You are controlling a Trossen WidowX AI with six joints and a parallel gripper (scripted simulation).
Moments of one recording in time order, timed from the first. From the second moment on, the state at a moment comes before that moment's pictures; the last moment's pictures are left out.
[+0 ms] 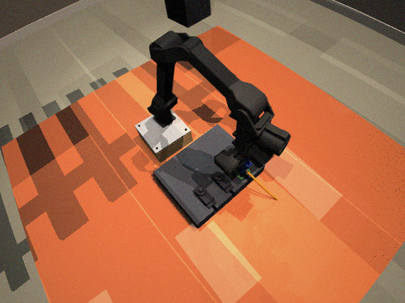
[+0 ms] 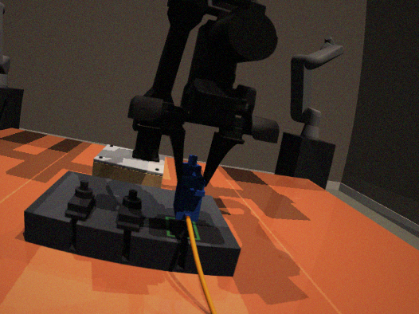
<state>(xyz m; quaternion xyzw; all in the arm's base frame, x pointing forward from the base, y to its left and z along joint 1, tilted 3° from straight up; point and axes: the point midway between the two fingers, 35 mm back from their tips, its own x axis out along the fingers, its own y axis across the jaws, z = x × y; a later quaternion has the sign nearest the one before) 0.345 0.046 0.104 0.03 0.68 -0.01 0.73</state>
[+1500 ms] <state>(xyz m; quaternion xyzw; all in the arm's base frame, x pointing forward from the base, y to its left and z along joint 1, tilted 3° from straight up) 0.347 0.046 0.067 0.03 0.68 -0.01 0.73</state>
